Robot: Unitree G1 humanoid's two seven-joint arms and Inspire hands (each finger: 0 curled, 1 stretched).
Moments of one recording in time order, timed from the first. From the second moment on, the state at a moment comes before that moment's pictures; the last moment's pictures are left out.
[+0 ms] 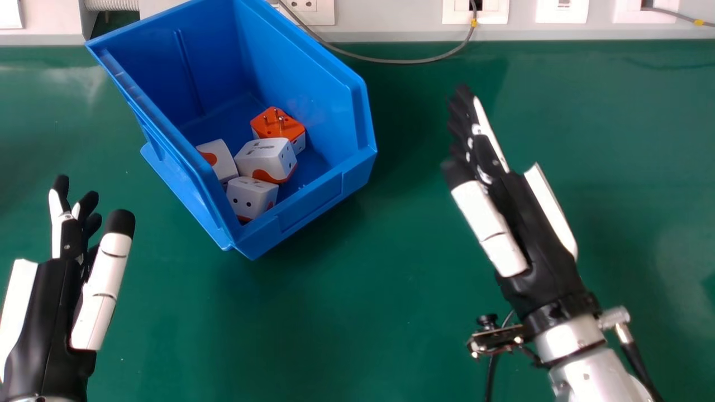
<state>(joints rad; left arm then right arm) 0.49 0.17 0.28 -0.38 0.05 -0.08 -0.07 0.15 -0.12 0.18 -0.10 0.10 -0.24 0.10</state>
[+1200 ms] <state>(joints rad) 0.46 0.16 0.28 -0.20 0.02 -0.19 -0.07 0.21 -0.12 -0.05 -0.13 0.23 -0.10 0.24</state>
